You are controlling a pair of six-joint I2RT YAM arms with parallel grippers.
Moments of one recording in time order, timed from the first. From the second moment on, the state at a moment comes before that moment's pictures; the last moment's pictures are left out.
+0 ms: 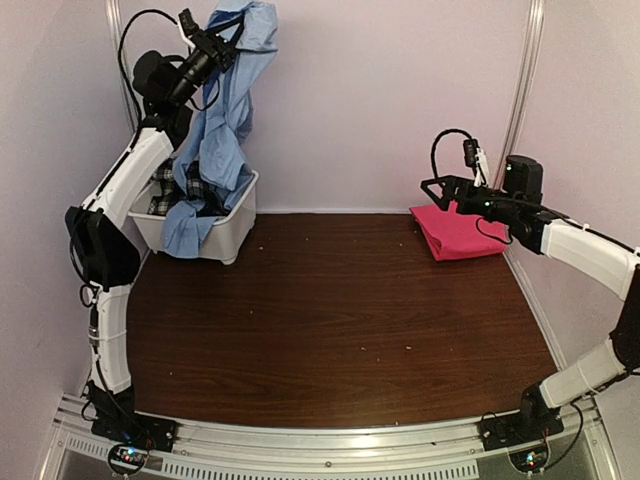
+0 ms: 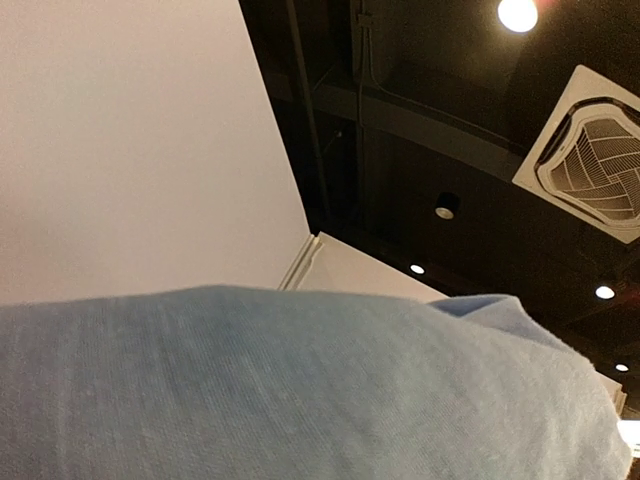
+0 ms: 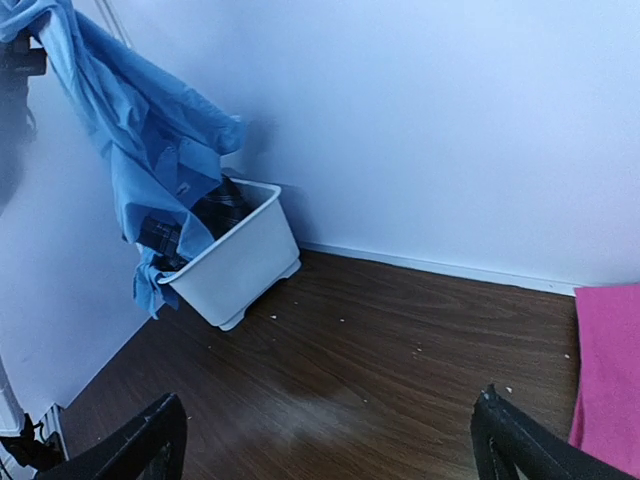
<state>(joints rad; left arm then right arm) -0.30 2.19 2.52 0.52 0.56 -1.16 0.19 1.36 1.06 0.12 -0.50 0.31</state>
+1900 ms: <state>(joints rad) -0.66 2.03 2.33 0.55 0.62 -1.19 0.64 1.55 1.50 0.56 0.06 0.07</state>
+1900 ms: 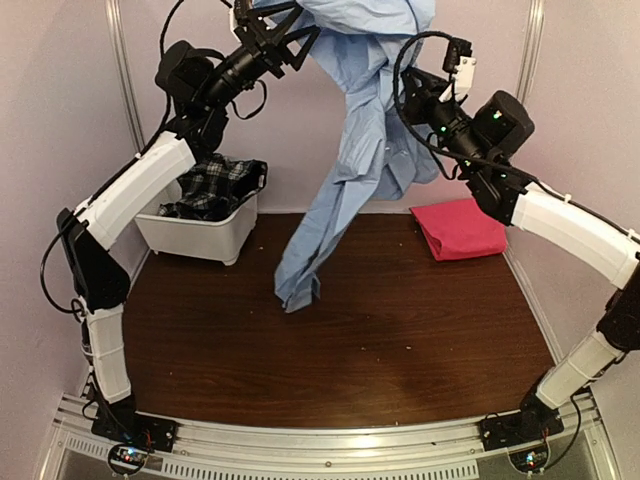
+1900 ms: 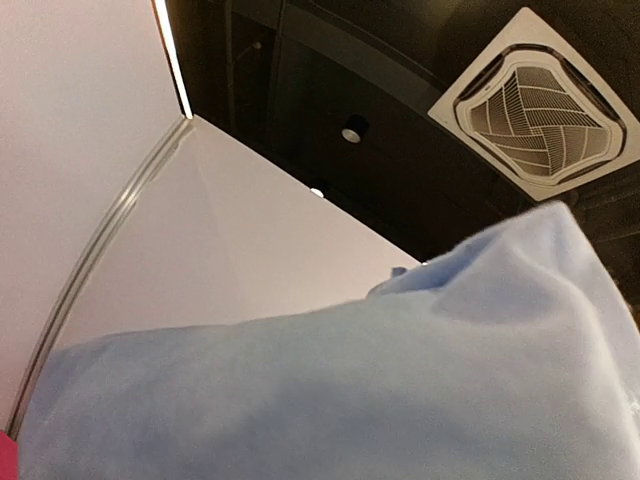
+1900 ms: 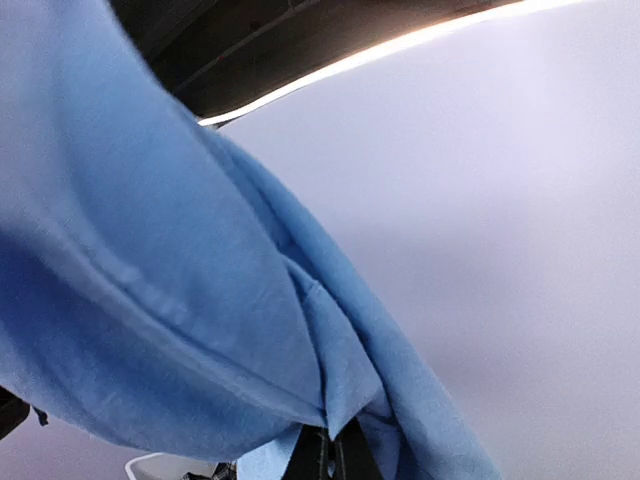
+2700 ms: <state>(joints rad) -0.41 1.51 1.57 -0.14 0.10 -0.61 0.65 1.60 1.67 -0.08 -0.26 0.21</state>
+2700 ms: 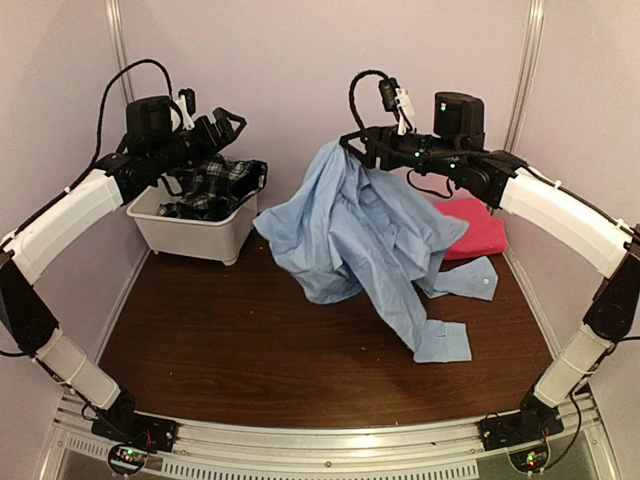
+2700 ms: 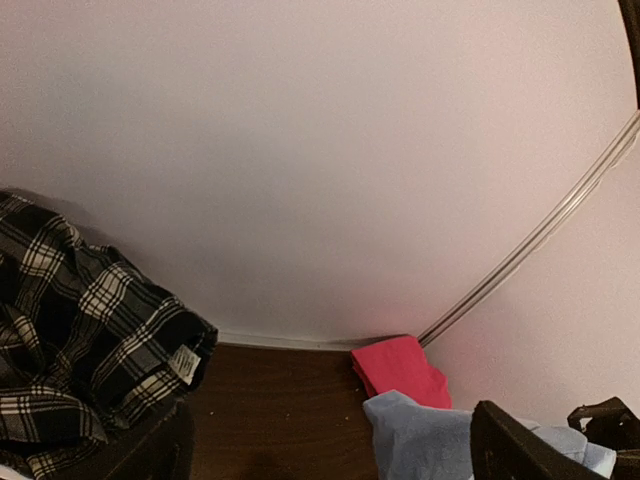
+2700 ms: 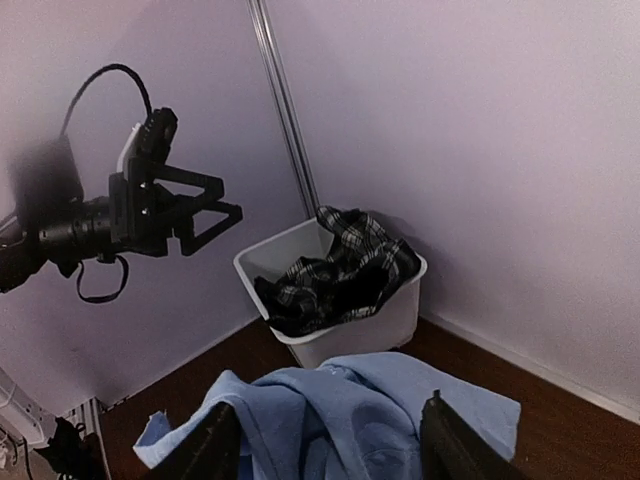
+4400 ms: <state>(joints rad) -0.68 1.42 0.54 0.11 0.08 -0.77 0.85 1.44 0.94 -0.37 0.09 0.28</state>
